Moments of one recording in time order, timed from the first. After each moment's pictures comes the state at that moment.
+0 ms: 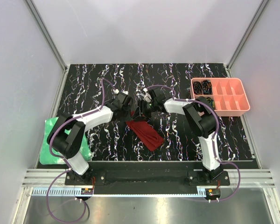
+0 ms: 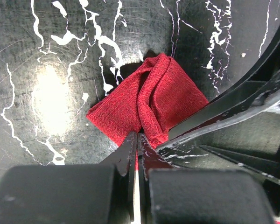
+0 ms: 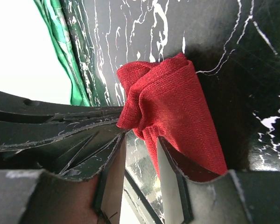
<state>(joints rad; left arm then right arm) -0.57 1.67 1.00 -0.34 -0.09 -0.60 0.59 2.13 1.33 -0.02 -0.73 0.80</state>
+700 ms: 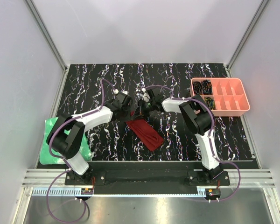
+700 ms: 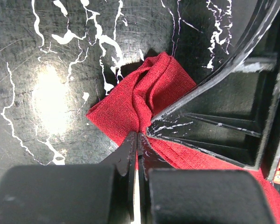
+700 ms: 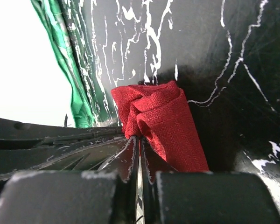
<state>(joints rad) -0.57 1.66 1.00 -0.34 -0.09 -0.60 0.58 2.22 1.41 -0.02 -0.78 0.80</state>
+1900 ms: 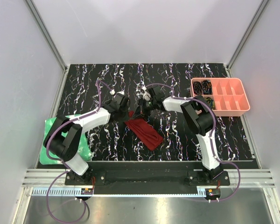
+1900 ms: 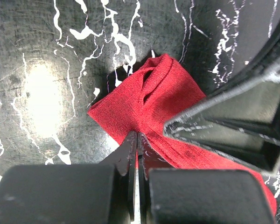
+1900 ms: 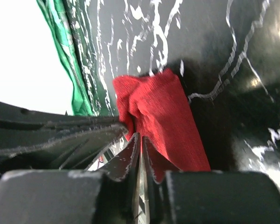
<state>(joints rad) -0.55 1.62 0.95 -0.31 -0.11 -0.66 0.57 2.19 1.39 -0.03 -0.78 0.77</state>
